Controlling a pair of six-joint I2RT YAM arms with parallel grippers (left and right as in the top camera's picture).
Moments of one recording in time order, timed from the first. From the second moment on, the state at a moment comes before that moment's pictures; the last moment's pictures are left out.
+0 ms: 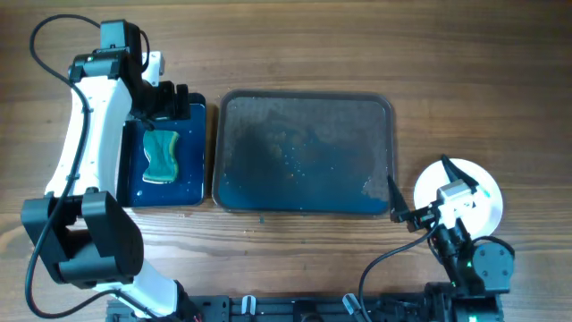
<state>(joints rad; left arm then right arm) 0.08 1.80 1.56 -1.08 0.04 0.00 0.01 0.03 0.10 -0.05 -0.32 -0.12</state>
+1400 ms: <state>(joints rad) 0.07 1.10 1.18 -0.43 0.13 0.01 0.01 0.02 0.01 0.03 -0.36 -0.08</state>
